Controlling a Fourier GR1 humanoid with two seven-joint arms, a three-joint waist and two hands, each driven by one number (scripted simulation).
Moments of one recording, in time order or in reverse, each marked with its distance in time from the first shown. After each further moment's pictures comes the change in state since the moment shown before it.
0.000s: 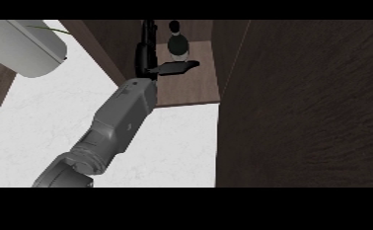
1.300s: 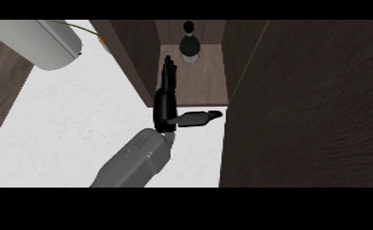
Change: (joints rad) left arm 0.495 0.002 -0.646 -0.720 0.329 0.324 0.078; right arm -0.009 -0.027 -0.049 -0.014 0.003 -0.032 0.043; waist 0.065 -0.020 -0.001
